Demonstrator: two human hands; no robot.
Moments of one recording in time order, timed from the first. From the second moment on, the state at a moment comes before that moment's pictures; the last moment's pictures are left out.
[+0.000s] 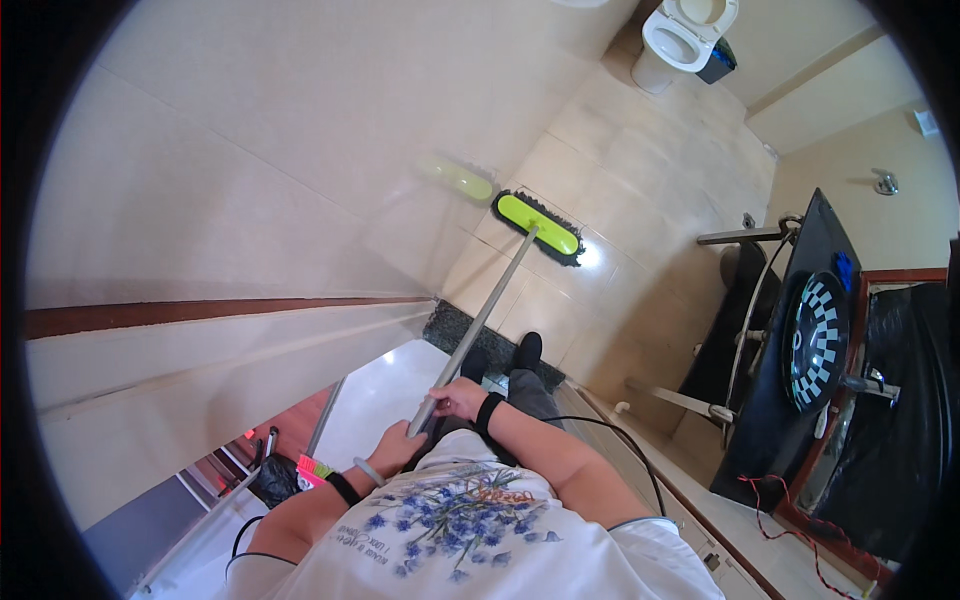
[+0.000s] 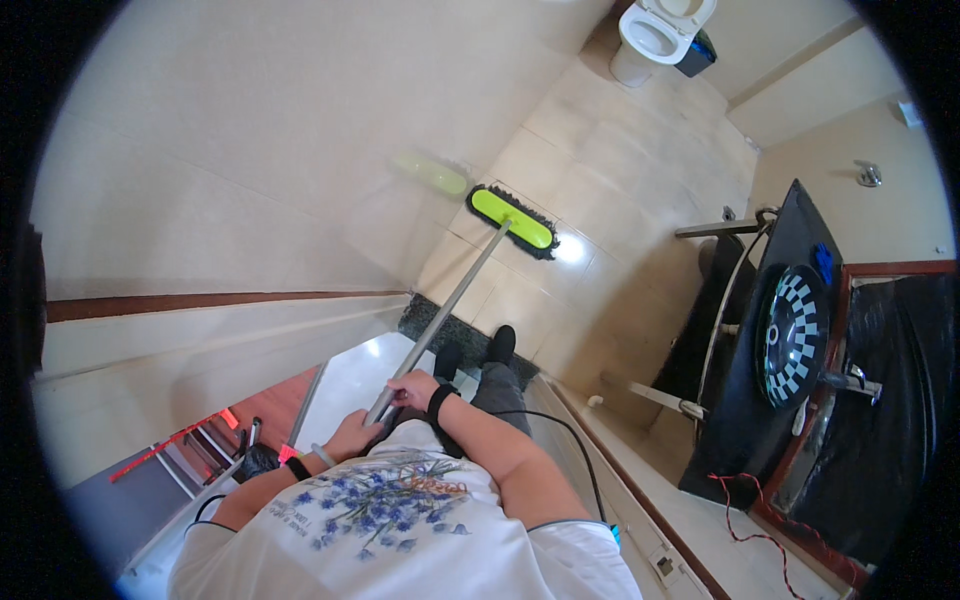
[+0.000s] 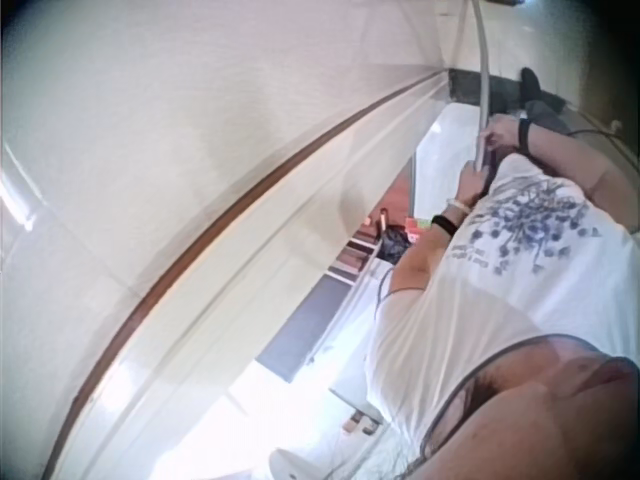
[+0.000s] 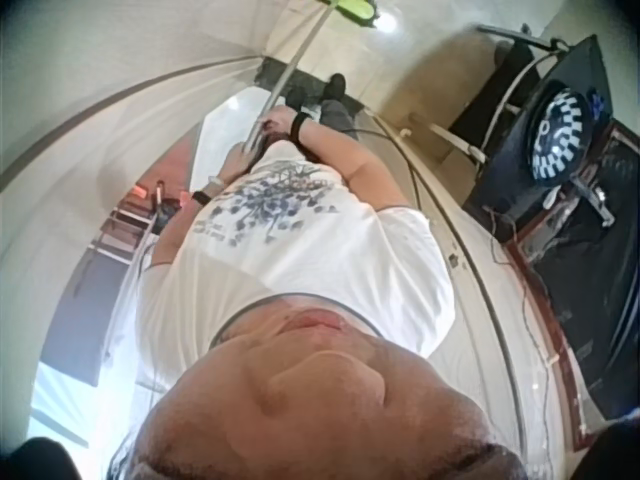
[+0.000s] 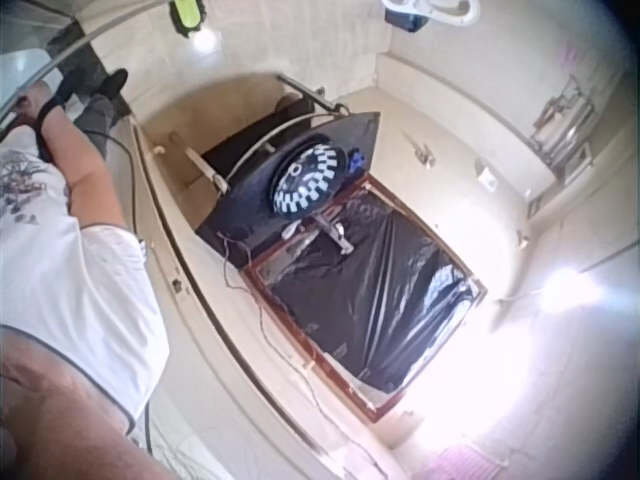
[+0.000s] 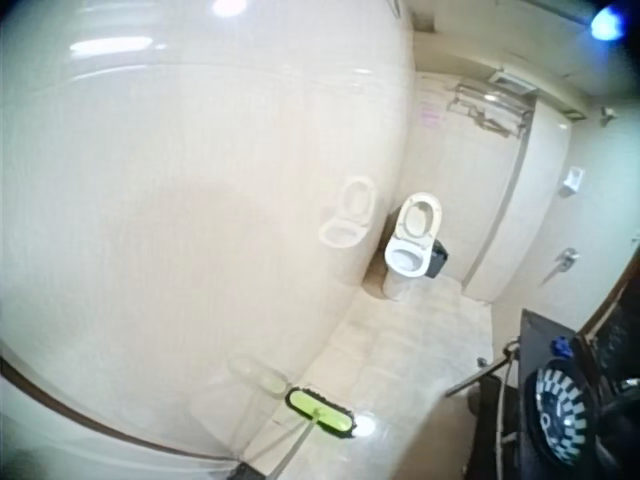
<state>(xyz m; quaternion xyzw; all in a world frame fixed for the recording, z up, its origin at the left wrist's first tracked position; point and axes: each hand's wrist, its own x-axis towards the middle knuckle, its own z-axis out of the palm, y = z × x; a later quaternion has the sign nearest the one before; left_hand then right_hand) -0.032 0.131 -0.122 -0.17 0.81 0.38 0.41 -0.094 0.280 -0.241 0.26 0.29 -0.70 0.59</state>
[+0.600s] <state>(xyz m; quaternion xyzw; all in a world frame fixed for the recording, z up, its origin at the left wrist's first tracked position) -0.179 0.220 -0.120 -0.24 0.59 0.66 0.40 -0.186 0.334 -0.187 0.27 0.39 -0.81 0.34</state>
